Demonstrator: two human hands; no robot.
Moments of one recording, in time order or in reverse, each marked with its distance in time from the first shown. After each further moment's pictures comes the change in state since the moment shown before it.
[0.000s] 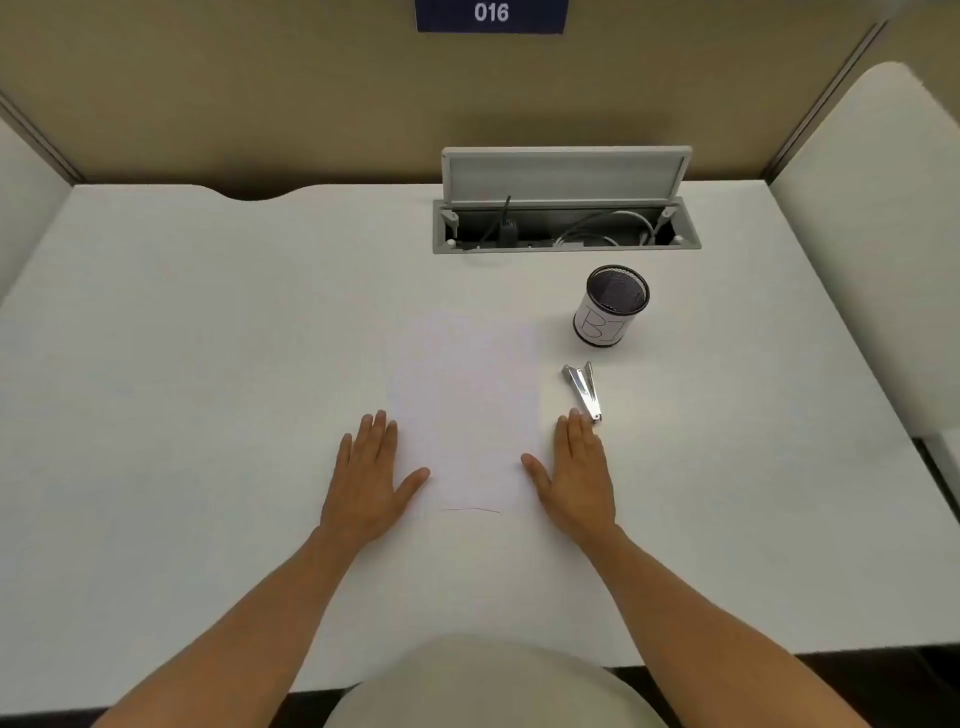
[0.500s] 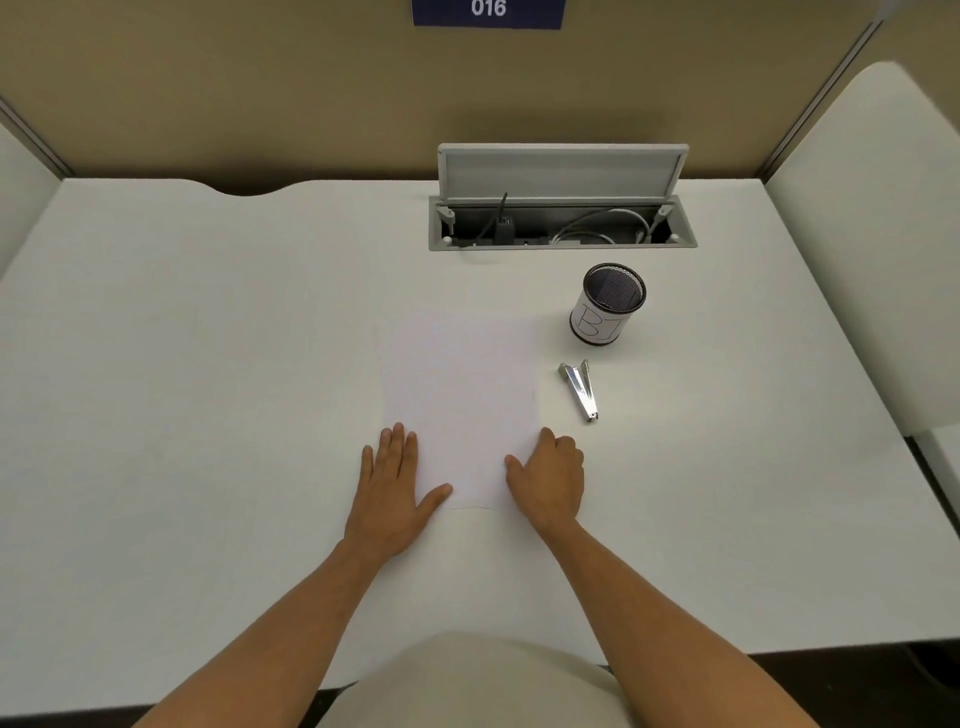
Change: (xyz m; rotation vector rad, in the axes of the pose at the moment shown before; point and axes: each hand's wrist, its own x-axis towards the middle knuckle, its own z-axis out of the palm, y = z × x) left_hand -0.007 0.025 0.023 -0.018 -0.082 0.041; right_hand 0.003 -0.055 -0.012 0.099 0.006 0.329
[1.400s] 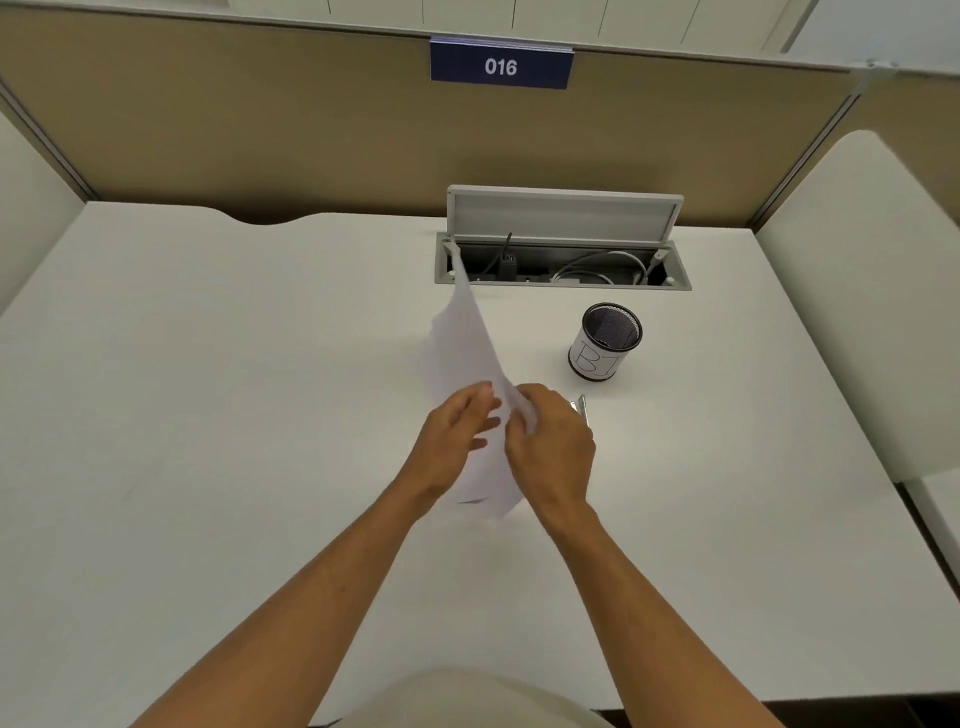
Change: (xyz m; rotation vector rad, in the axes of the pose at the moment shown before) left_hand 0.026 0.103 -0.123 -1.287 0.025 0.014; right_hand -0.010 -0.061 -0.094 0.361 0.407 -0.405
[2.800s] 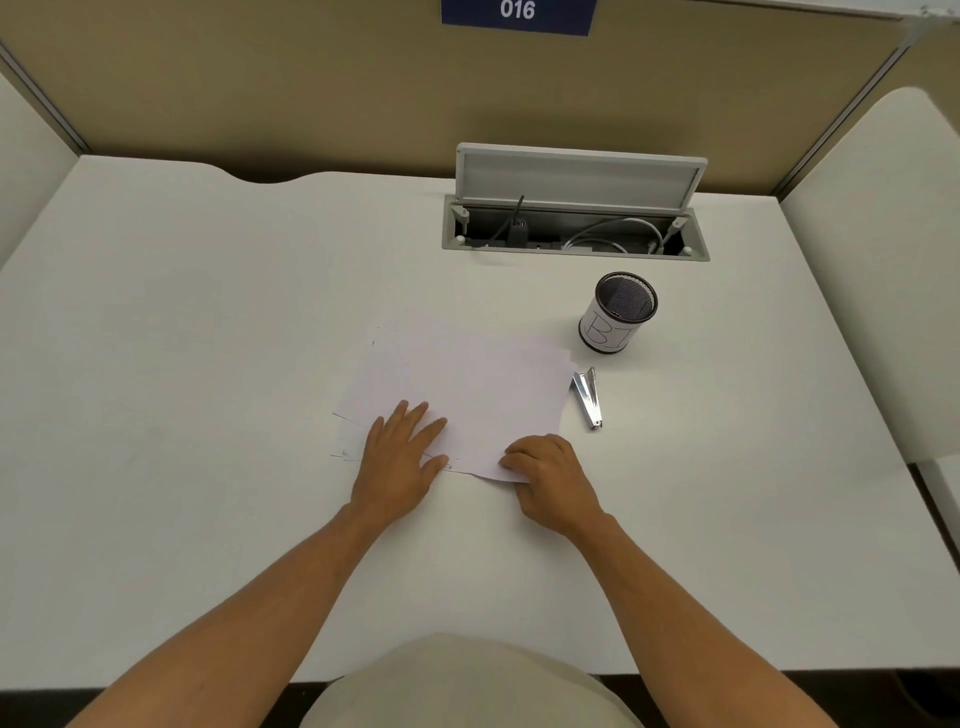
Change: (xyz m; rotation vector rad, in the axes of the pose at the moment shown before) left_hand -0.002 -0.131 -0.066 1.125 0.083 0.191; right_hand -0.044 0.121 0.045 -0.184 -0.500 -0.472
